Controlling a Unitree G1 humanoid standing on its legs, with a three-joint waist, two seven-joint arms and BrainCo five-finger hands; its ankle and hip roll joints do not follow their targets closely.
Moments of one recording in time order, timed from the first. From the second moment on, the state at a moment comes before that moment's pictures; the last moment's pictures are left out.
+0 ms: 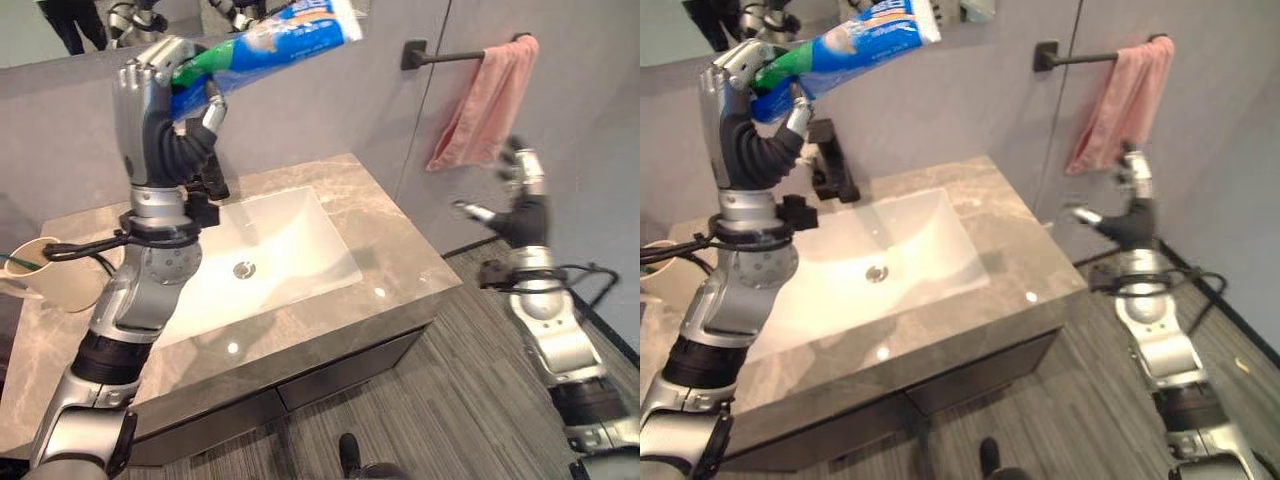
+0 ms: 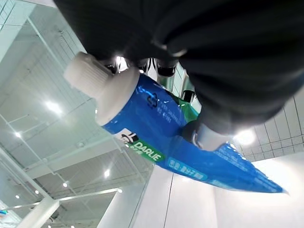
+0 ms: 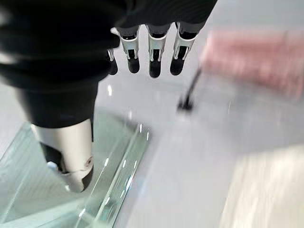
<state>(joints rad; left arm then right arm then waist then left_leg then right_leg) -0.59 0.63 -0.16 -0.17 0.40 -0.11 0.59 -0.43 -0.64 0.26 0.05 0.37 -0.15 -0.26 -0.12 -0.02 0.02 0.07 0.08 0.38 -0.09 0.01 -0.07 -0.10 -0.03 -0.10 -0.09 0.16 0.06</state>
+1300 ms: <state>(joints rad) -0.55 0.54 -0.31 -0.15 0.16 -0.22 0.45 -0.77 -0.28 0.46 -0.02 0.99 -0.31 0.00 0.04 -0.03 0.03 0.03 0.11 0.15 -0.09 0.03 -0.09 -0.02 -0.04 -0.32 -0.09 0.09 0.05</state>
